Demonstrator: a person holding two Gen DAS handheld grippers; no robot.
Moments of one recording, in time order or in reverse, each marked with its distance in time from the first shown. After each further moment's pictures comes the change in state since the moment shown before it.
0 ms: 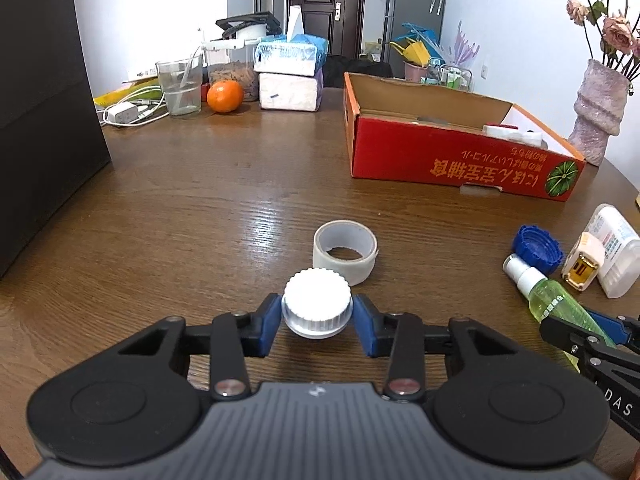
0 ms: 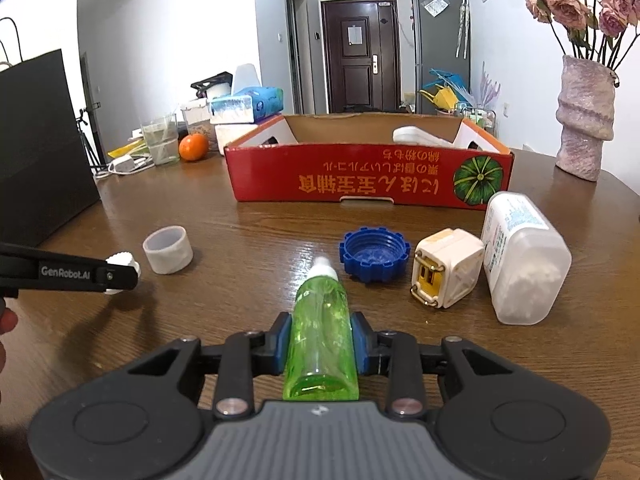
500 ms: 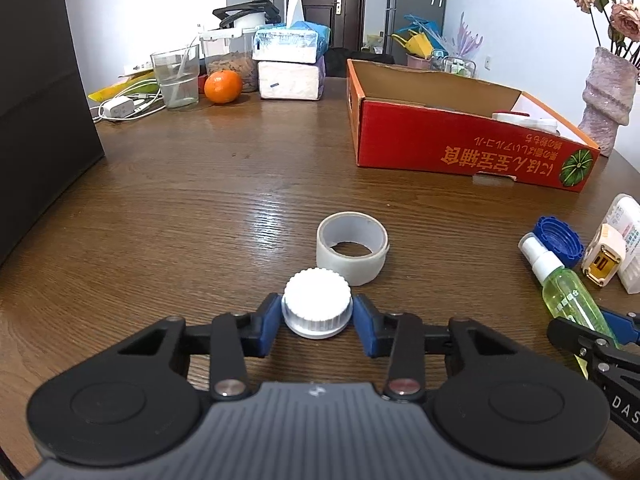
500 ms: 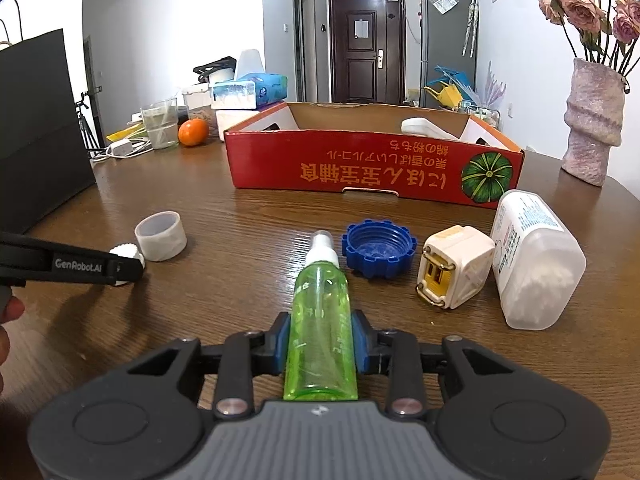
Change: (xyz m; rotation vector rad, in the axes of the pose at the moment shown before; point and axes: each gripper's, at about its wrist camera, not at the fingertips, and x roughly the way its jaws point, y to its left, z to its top) left arm 0.023 0.001 -0.002 0.013 0.017 0.015; right arm 0.016 0.003 -0.002 -0.037 0.030 -0.011
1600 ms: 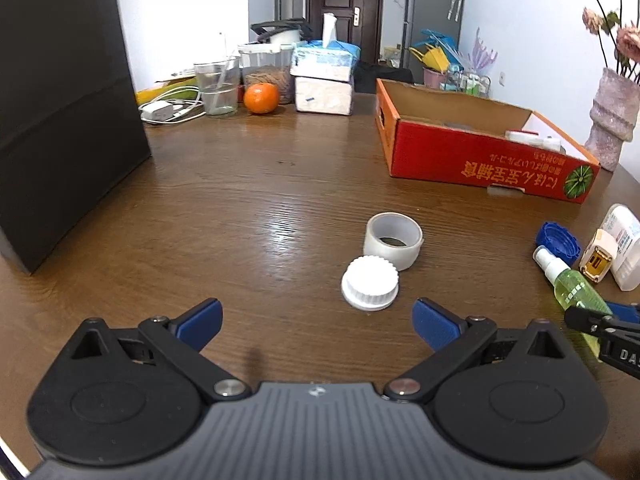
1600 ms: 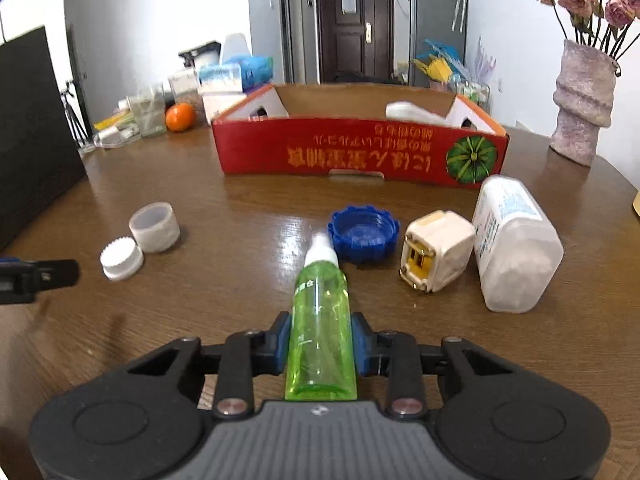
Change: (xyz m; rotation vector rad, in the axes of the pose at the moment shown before) left arm -0.040 0.027 -0.010 -0.029 -0.026 0.041; right arm -0.014 -0.004 0.008 0.028 0.074 -0.023
